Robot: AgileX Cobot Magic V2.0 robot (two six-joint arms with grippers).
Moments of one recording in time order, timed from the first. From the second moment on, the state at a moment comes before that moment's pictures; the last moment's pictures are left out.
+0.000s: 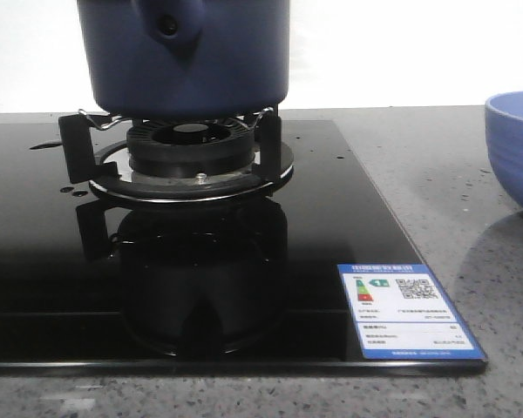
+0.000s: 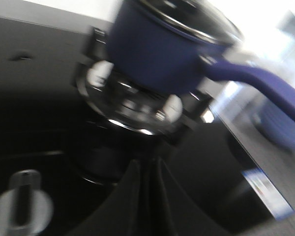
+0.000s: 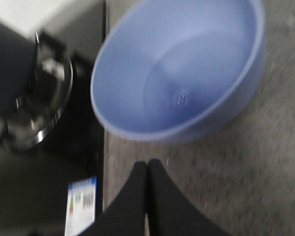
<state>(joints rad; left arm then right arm) -0.16 0.34 -0.41 -0.80 0.66 0.47 -0.08 0.36 -0.52 0.49 0.93 0.15</state>
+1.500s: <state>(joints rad) -0.25 1.29 -1.00 -1.59 0.68 1.74 0.03 0.50 -0.63 0.71 0.69 -0.45</state>
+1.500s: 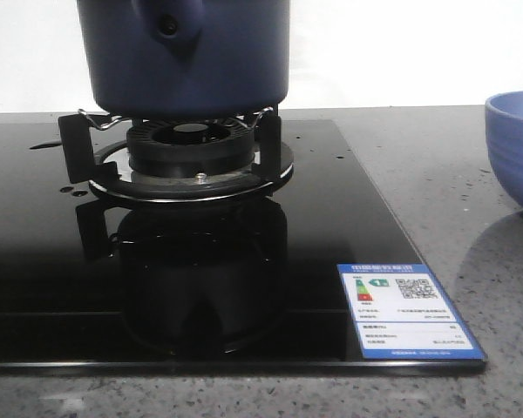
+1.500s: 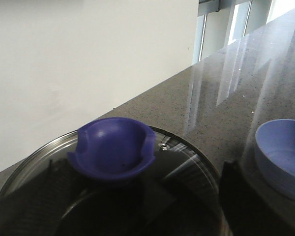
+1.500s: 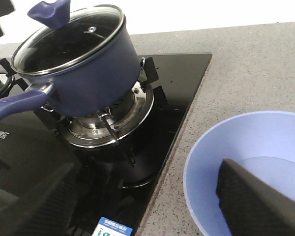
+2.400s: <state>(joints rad) -0.25 1.45 -1.05 -1.70 0.65 1.88 0.03 0.50 -0.63 0.71 0.69 -0.45</state>
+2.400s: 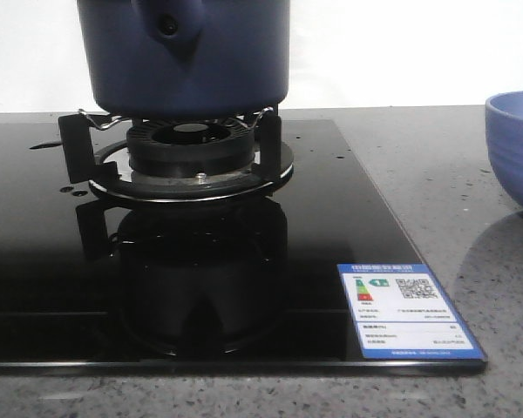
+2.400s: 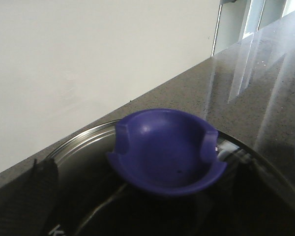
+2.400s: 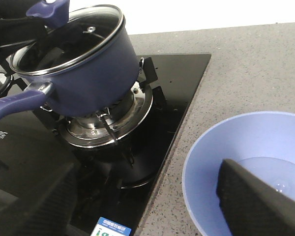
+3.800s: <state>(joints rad) -0.25 1.58 -1.15 -1.74 0.85 1.89 0.03 0.50 -0.63 0.71 0.67 -0.45</state>
